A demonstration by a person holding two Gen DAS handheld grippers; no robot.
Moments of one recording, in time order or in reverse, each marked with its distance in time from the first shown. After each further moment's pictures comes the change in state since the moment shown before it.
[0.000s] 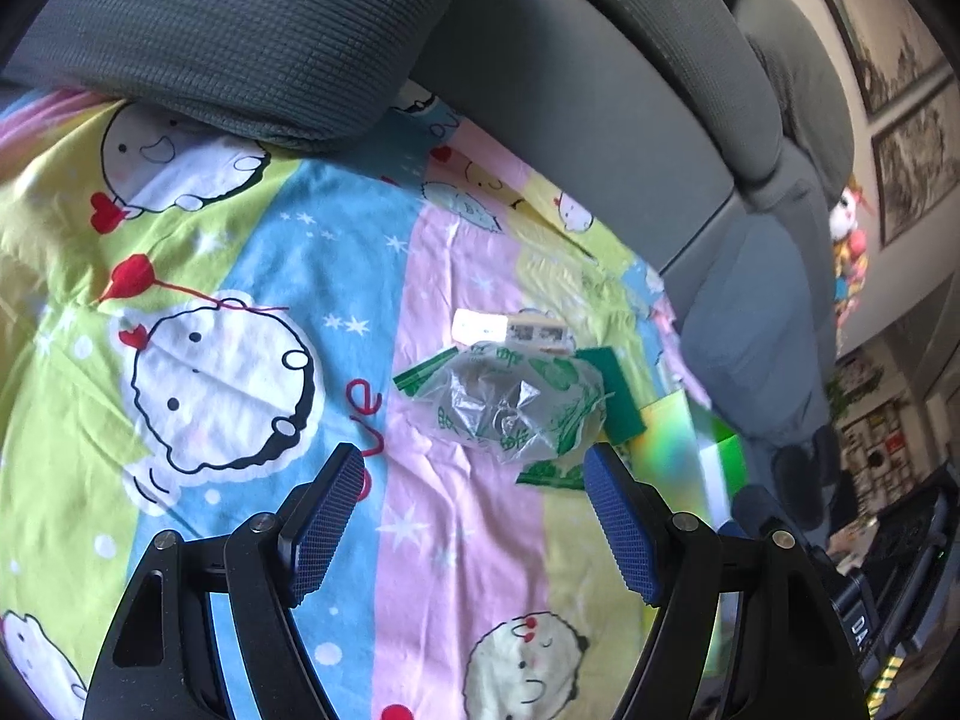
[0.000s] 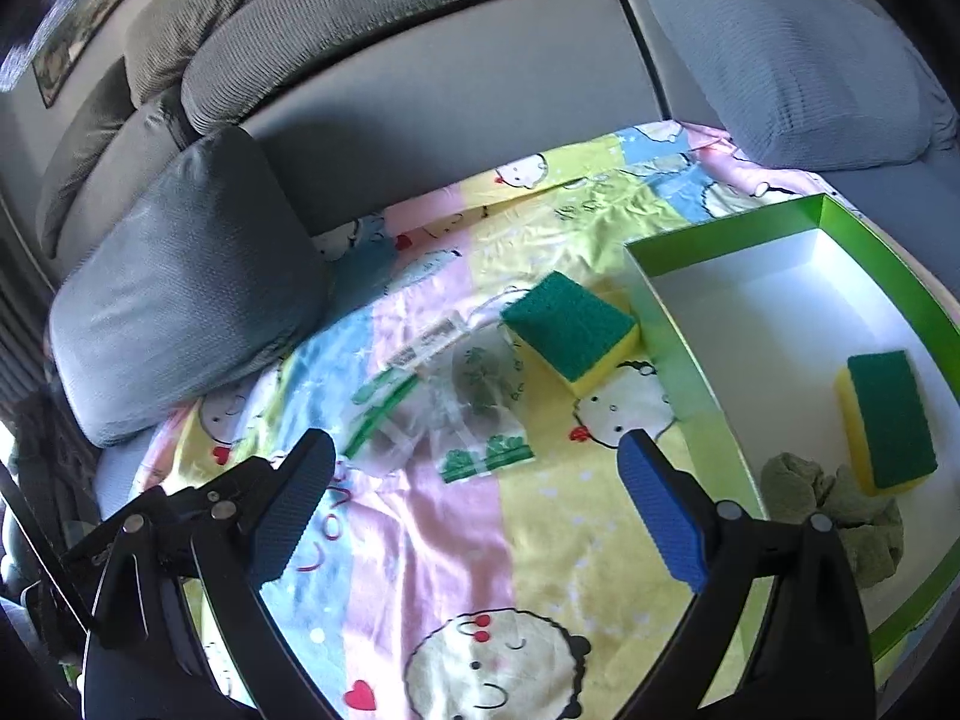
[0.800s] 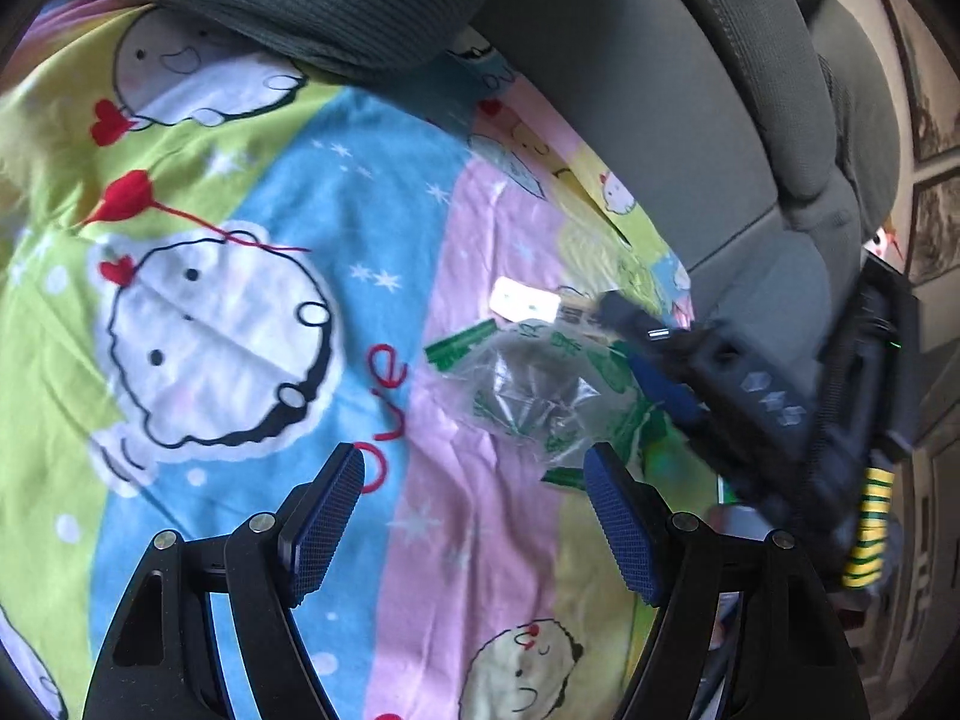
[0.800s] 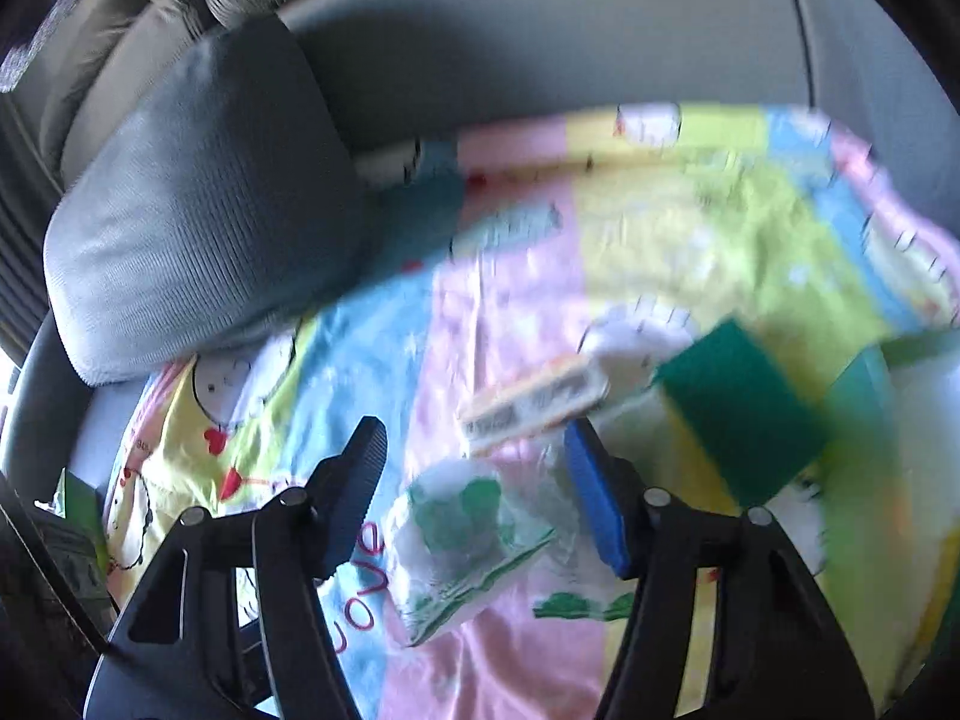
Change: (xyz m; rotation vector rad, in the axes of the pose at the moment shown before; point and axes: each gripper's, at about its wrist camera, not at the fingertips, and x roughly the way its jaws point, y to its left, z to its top) left arm 0.035 0.018 0.004 -0.113 0.114 0.019; right arm 0.135 0.058 0.047 -0.154 0.250 0.061
